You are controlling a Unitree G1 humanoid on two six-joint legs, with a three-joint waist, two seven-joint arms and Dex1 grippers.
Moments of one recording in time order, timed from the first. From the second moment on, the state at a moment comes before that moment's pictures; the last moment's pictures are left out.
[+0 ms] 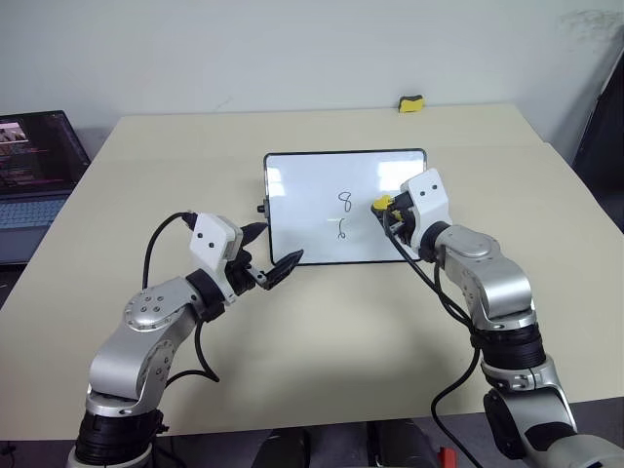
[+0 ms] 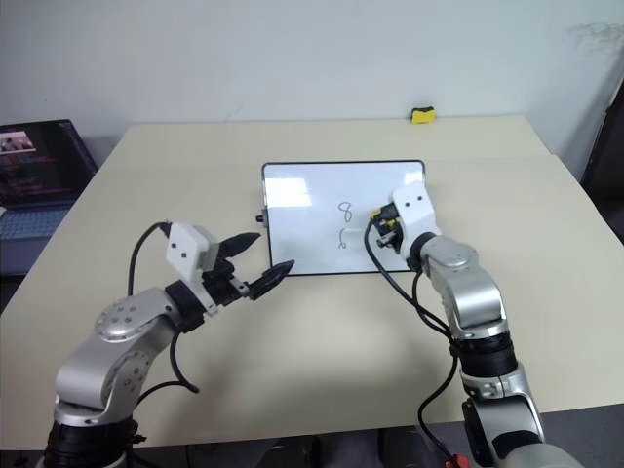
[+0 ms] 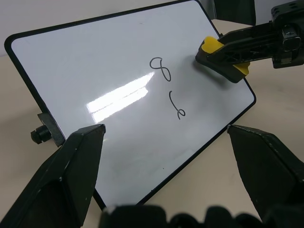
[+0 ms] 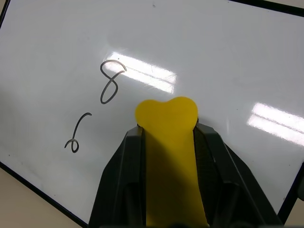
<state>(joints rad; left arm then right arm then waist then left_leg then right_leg) -0.17 0.53 0.11 -0.46 -0.44 0.56 -0.56 -0.61 -0.24 0.07 -0.17 0.06 0.84 0.36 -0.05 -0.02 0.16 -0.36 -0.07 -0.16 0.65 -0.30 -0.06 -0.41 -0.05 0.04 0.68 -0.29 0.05</state>
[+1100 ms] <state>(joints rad) -0.17 0.52 0.08 -0.41 -0.37 0.50 -0.53 -0.92 -0.15 0.21 0.49 -0.06 0.22 0.35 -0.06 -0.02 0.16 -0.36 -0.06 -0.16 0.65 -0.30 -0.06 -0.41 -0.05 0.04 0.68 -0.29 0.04</state>
